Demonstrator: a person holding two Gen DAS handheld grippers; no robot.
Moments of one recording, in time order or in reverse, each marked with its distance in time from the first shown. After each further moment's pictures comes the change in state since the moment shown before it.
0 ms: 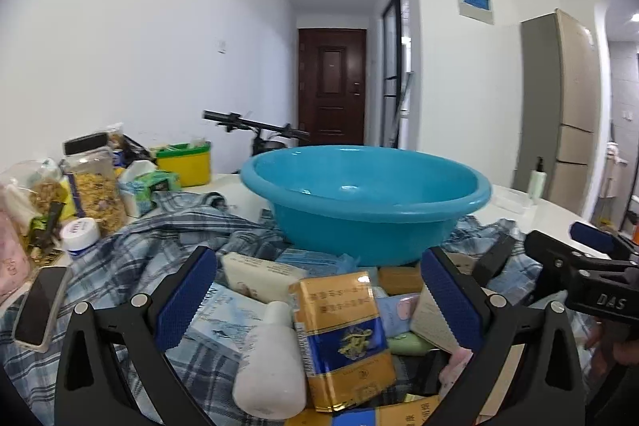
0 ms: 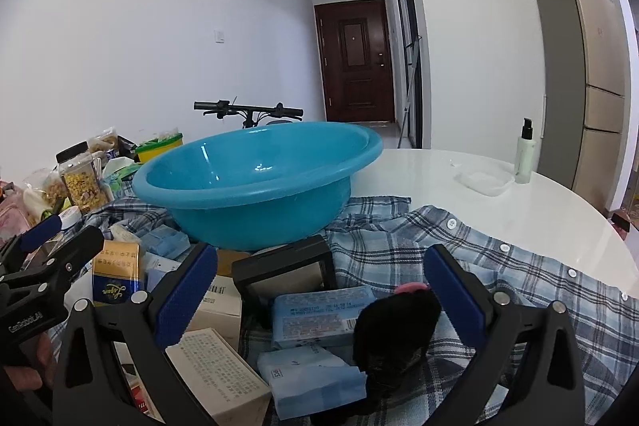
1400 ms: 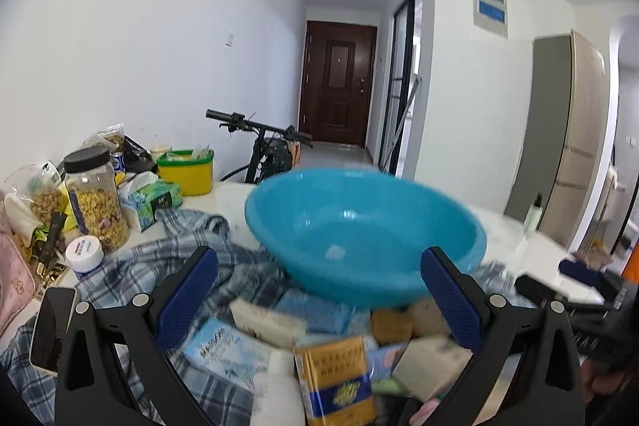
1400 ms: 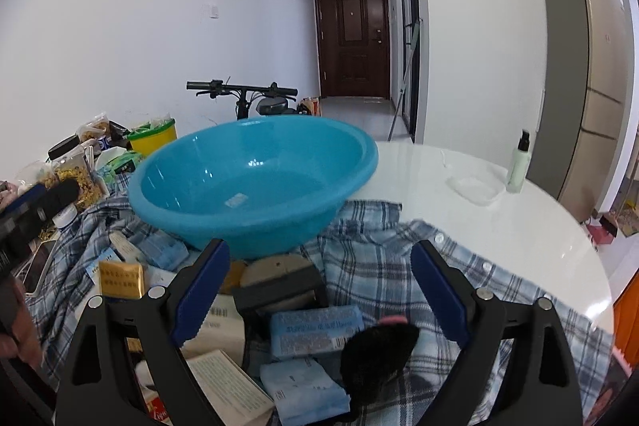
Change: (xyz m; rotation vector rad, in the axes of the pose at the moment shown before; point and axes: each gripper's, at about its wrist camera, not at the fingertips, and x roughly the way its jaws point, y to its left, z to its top) left arm -0.002 0.016 0.075 -0.084 0.038 -0.037; right arm 0.001 0.006 0.052 -0.040 0.107 -0.045
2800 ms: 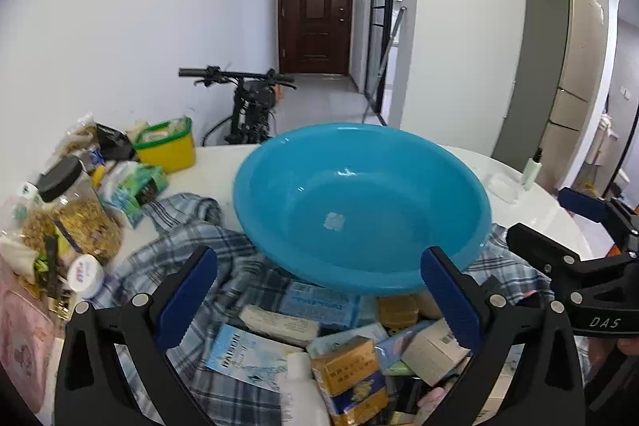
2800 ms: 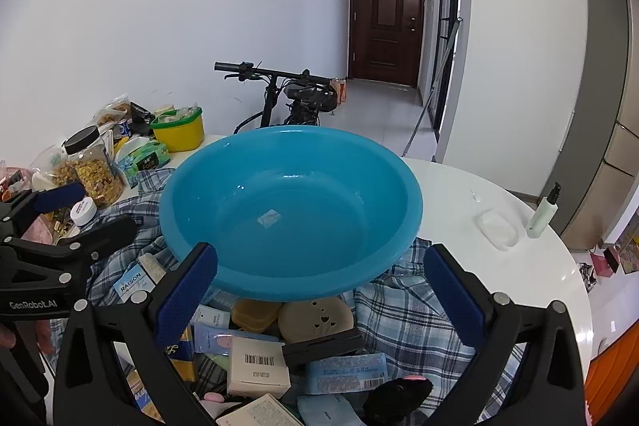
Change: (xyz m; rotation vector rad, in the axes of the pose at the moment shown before) left arm 0.048 -0.005 0.047 0.103 0.305 -0.063; right arm 0.015 0.037 0.067 -0.107 0.107 0.062
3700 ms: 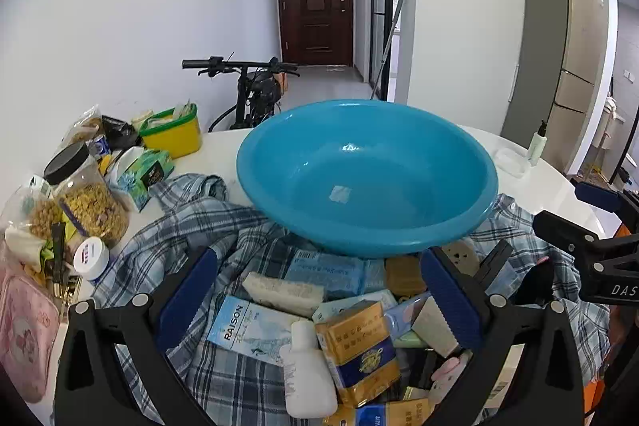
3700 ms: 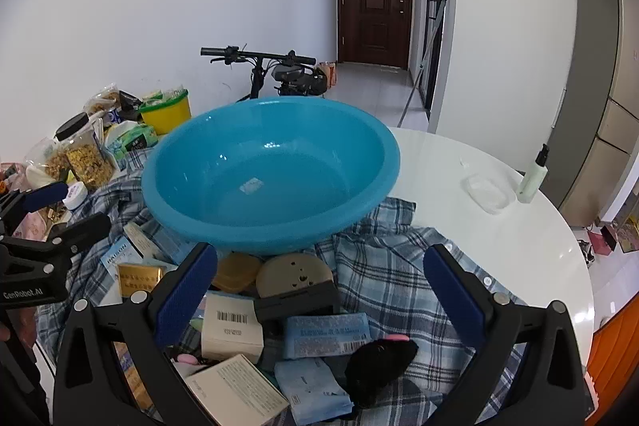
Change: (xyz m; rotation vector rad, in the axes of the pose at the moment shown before) left arm -0.001 -0.005 -0.032 0.035 0.028 0.053; right arm -0.001 -0.024 -0.034 0.046 0.058 -0.031
